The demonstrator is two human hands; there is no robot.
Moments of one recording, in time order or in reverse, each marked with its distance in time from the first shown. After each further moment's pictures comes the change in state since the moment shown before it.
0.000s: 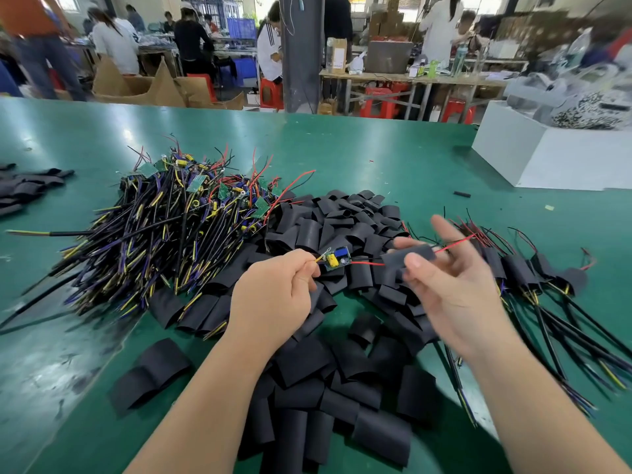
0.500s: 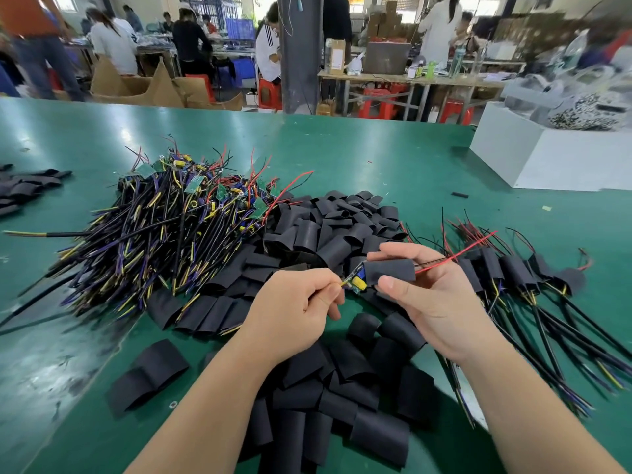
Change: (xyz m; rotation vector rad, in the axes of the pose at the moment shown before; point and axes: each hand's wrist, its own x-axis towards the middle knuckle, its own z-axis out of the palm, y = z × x) left_hand -0.006 0.010 0.003 -0.235 -0.274 0.079; right_hand -0.002 0.009 -0.002 -0.151 -0.275 0.035
